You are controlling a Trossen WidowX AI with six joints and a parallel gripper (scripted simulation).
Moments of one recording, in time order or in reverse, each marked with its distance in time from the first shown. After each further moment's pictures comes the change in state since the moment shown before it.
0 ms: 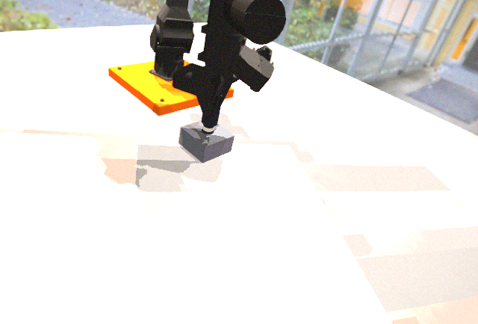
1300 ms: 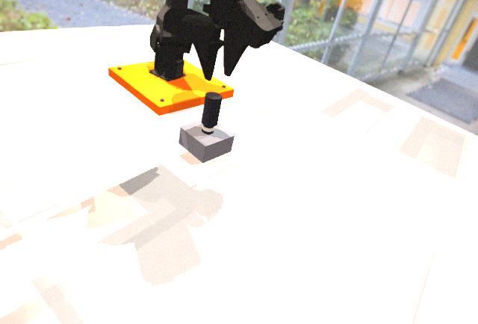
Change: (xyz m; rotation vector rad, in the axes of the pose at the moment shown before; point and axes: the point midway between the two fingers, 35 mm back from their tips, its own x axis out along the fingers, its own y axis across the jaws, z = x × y) arm -0.068 0.000 0.000 0.373 -0.001 -0.001
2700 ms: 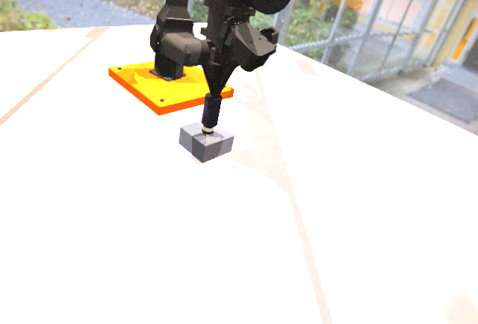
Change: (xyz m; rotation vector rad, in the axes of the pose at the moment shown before) arm 0.033 0.000 0.000 0.031 -0.003 -0.001
